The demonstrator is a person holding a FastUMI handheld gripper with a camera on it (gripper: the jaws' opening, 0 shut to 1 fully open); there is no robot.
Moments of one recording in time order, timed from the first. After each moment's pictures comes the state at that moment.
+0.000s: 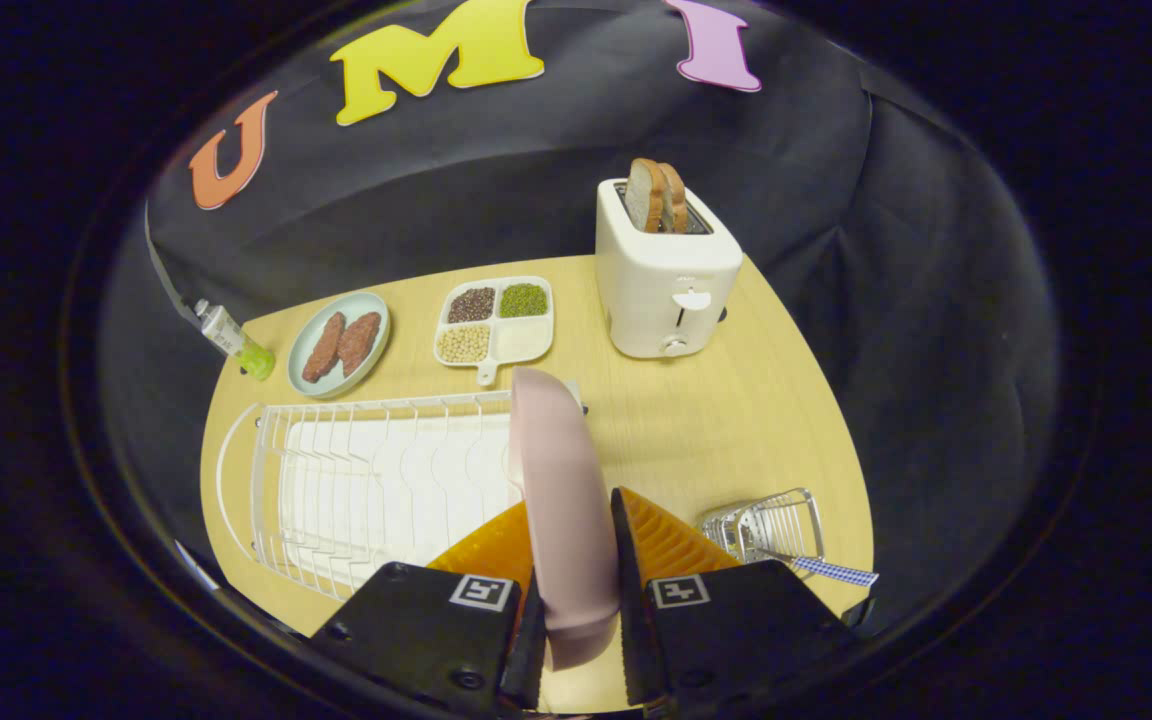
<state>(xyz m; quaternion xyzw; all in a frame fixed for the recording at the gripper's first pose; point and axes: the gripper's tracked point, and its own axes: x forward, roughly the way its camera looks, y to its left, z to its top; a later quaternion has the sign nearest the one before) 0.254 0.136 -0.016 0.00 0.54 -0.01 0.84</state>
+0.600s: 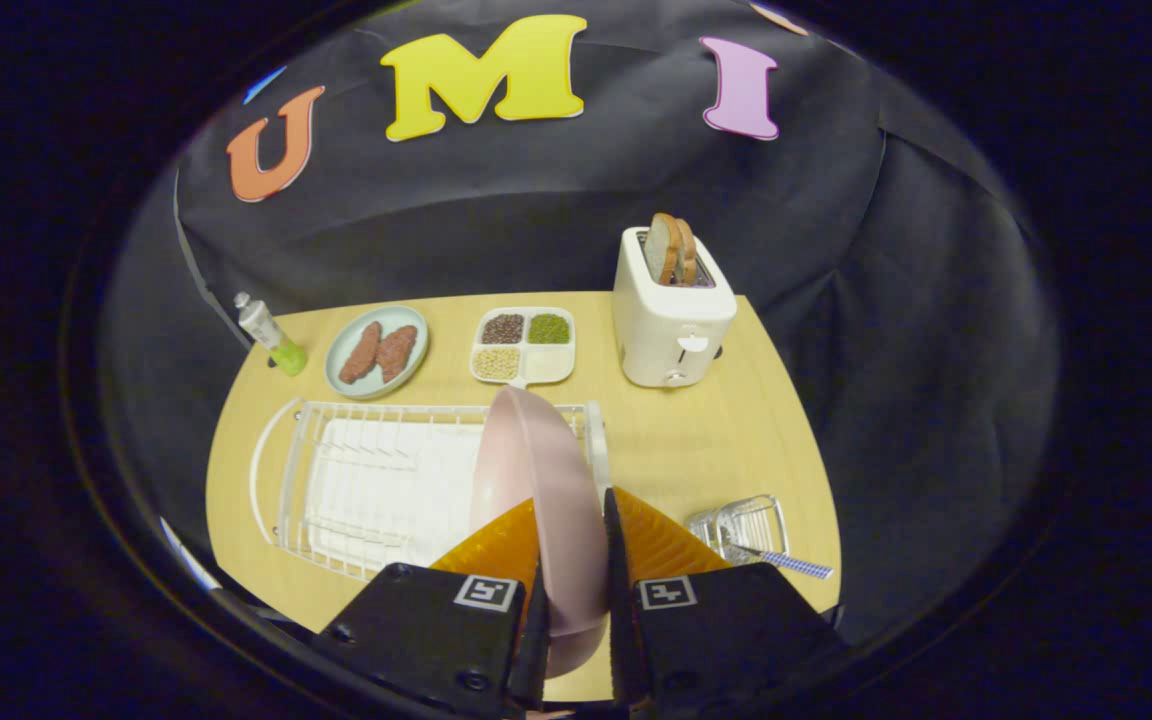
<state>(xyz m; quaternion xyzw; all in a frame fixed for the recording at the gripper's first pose) 0.203 0.157 0.046 0.01 0.51 0.05 0.86</state>
